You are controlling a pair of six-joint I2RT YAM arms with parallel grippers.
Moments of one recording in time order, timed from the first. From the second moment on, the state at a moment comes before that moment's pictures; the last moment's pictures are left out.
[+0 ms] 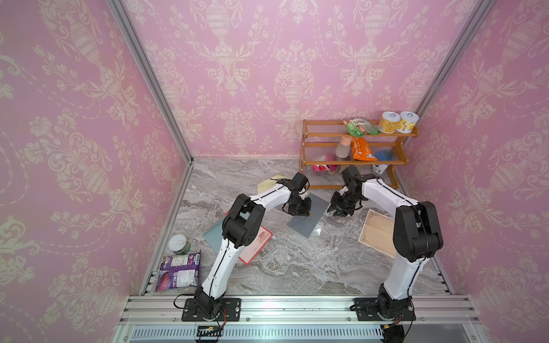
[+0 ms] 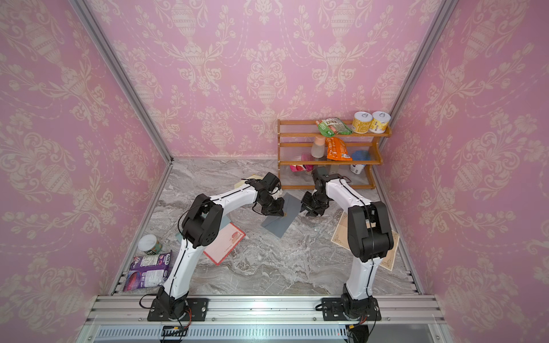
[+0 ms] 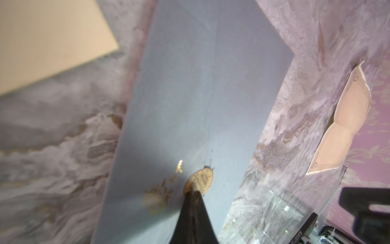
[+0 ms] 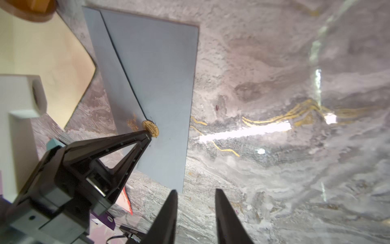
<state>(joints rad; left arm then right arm) -0.63 2.37 1.89 -0.74 0.42 -0.56 0.17 1.84 1.38 -0.93 -0.36 0.68</state>
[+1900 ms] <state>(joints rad) -0.71 1.94 1.51 -0.67 0.36 -0.60 -0.33 1.82 1.16 -0.98 0.06 0.60</state>
